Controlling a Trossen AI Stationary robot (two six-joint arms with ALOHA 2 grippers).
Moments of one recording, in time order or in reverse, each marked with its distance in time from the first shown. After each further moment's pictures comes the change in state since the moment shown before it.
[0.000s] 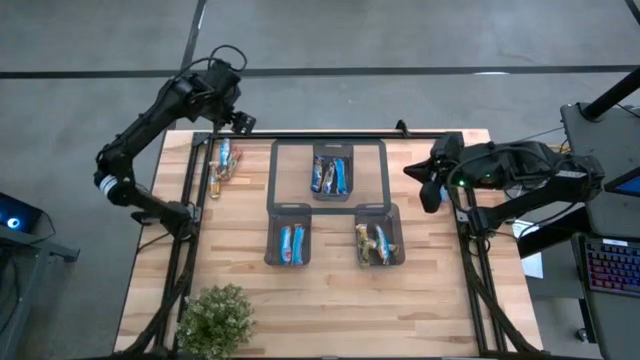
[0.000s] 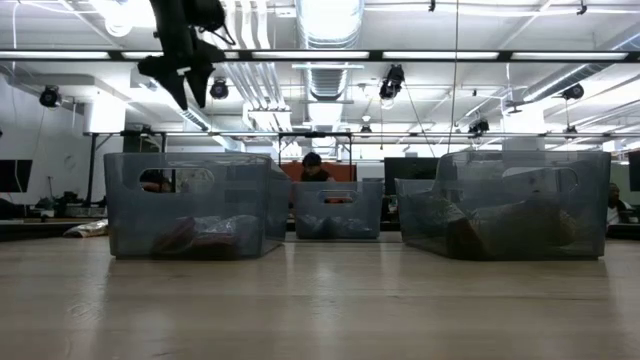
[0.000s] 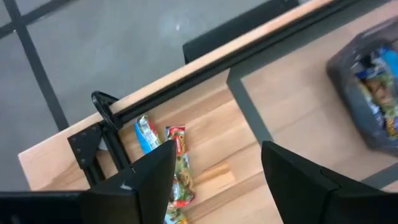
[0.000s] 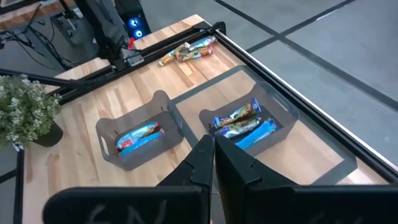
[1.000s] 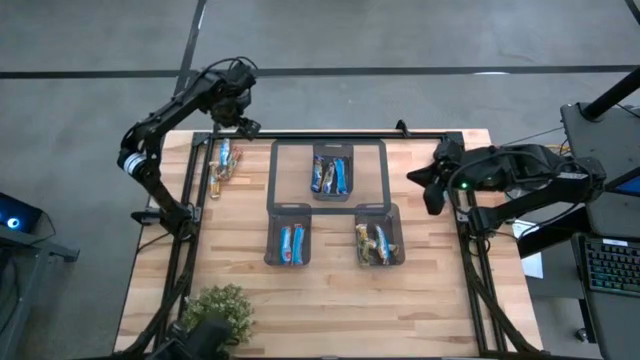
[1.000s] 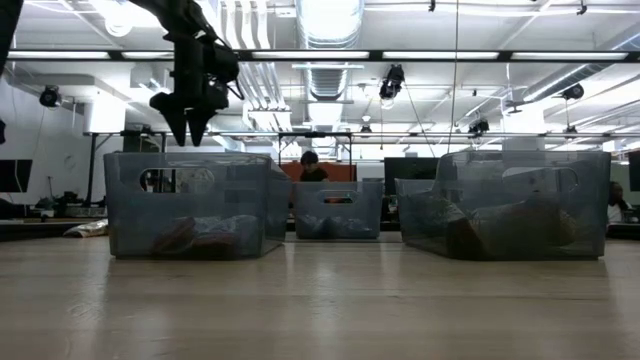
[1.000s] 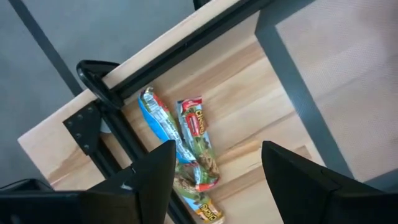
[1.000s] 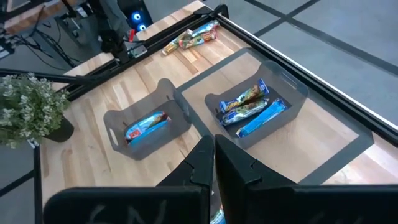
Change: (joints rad) left arm 0.098 0.237 0.027 -0.071 0.019 0.131; right arm 0.000 -0.060 -0.078 0.001 -0.041 0.093
